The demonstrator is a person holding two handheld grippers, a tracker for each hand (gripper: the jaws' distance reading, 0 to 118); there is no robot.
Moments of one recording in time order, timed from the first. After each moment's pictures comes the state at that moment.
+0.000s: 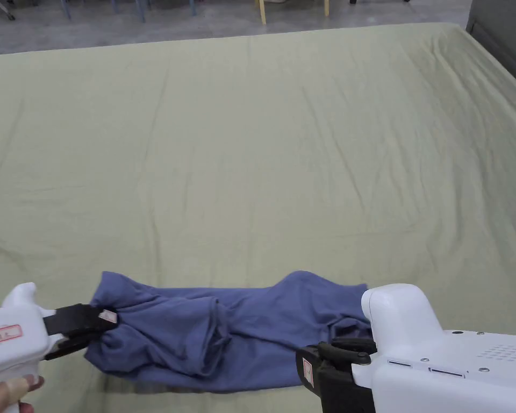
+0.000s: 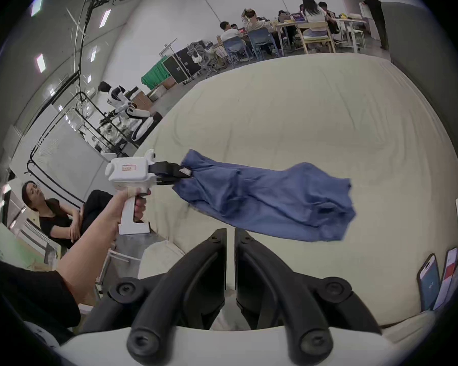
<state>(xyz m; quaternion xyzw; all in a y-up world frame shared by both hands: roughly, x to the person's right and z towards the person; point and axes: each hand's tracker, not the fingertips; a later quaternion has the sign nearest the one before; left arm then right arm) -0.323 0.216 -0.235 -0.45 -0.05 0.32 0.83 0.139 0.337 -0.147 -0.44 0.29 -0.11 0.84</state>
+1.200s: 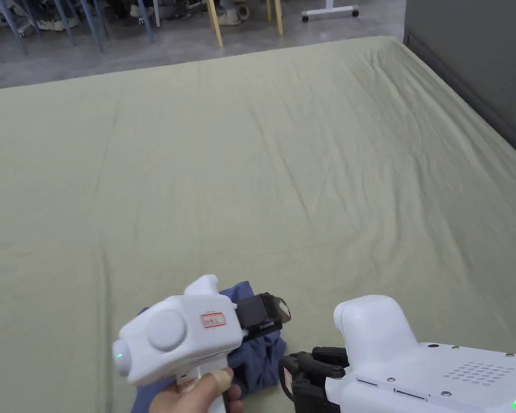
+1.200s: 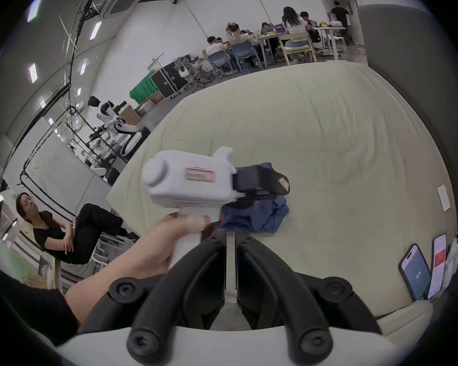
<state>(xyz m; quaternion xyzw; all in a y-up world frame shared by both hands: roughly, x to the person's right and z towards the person) -0.022 0.221 -0.277 -0.51 -0.17 0.28 0.80 0.191 0.349 -0.125 -0.42 0.24 -0.12 0.87</state>
